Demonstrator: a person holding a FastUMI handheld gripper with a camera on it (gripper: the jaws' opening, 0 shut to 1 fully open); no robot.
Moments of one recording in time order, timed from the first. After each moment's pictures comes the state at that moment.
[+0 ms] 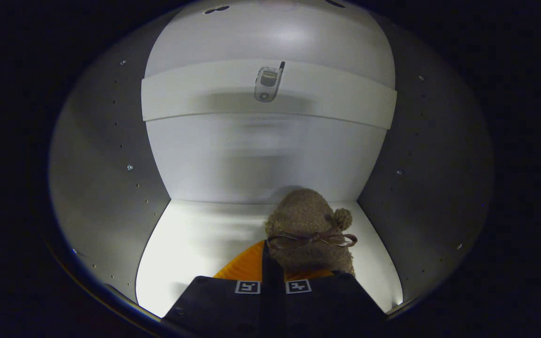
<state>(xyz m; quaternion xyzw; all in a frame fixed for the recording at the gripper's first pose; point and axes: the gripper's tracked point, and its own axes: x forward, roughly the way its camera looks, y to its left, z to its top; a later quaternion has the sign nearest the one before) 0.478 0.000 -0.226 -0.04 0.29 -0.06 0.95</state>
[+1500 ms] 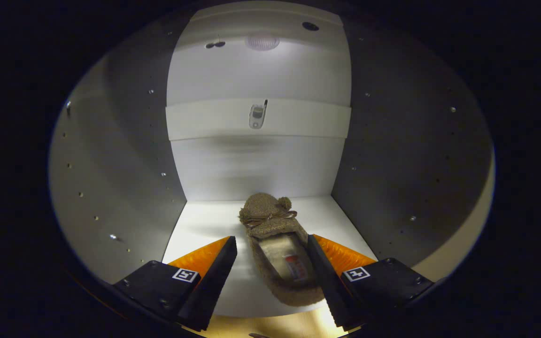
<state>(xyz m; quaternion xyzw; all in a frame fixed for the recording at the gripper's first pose) 0.385 0.005 -0.157 -0.02 0.24 -0.09 0.97</state>
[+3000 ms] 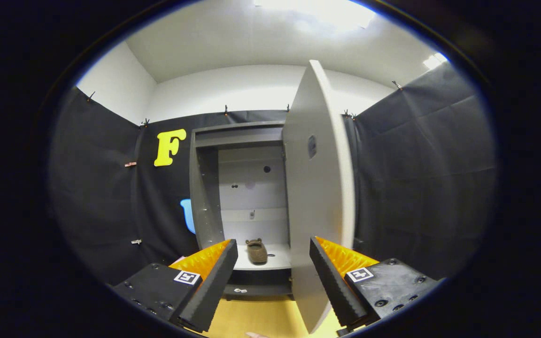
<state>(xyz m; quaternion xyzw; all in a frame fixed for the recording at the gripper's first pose) -0.076 -0.090 0.087 0.01 -0.05 -0.03 1.00</state>
